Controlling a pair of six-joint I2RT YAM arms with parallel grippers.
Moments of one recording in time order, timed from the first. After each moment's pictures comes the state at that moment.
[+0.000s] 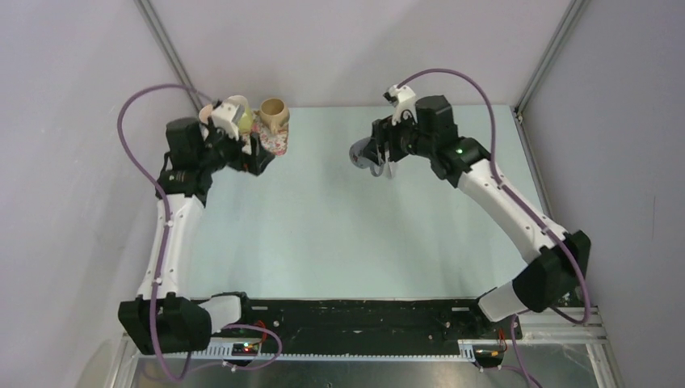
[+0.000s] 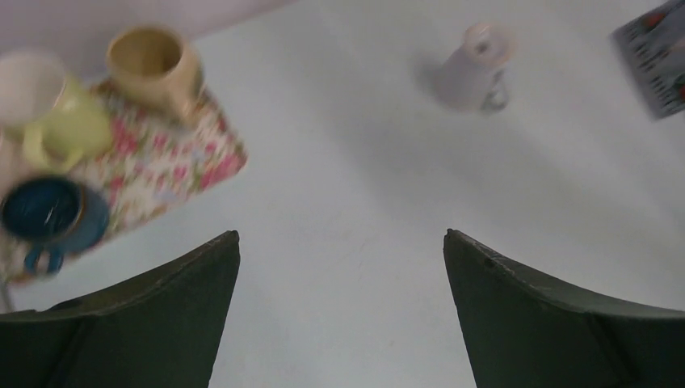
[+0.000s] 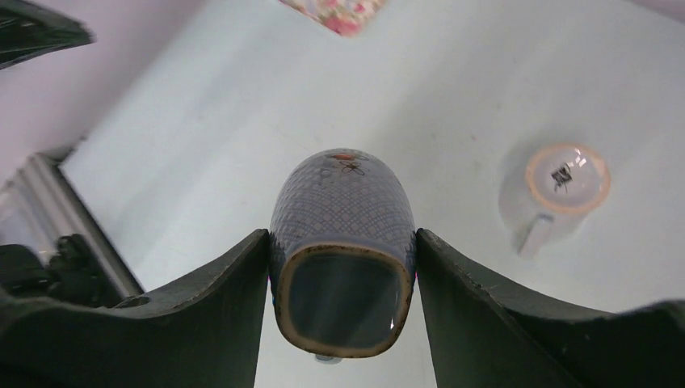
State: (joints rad) left arm 0.11 1.15 1.13 -0.47 0.57 0.21; right arm 0.53 1.52 1.48 -0.42 -0.30 0.13
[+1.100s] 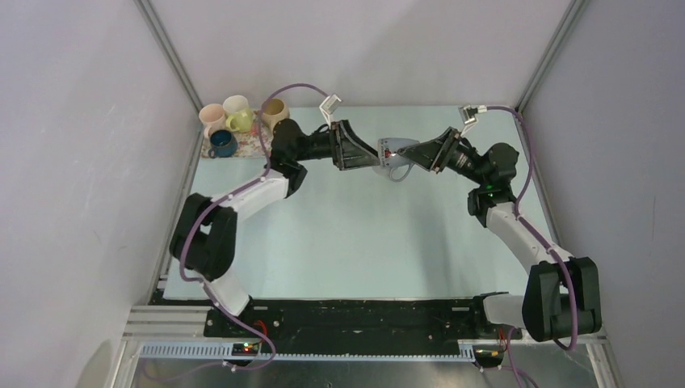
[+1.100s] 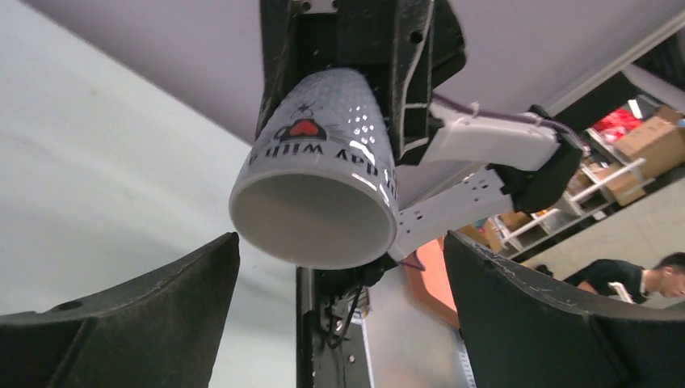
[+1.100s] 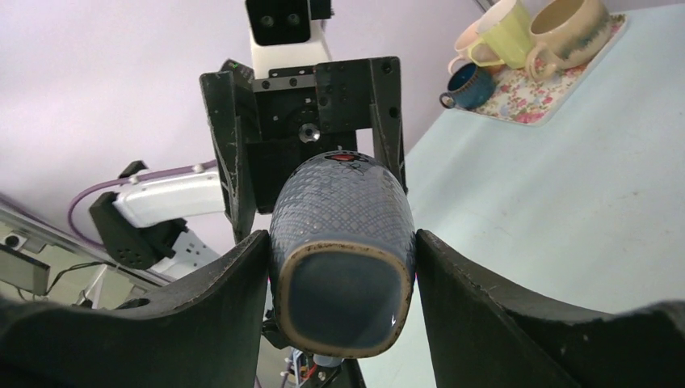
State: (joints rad) left arm -0.47 1.67 1.15 0.77 1.07 -0.98; right arm 0.16 1.27 0.80 0.76 -0.89 1.04
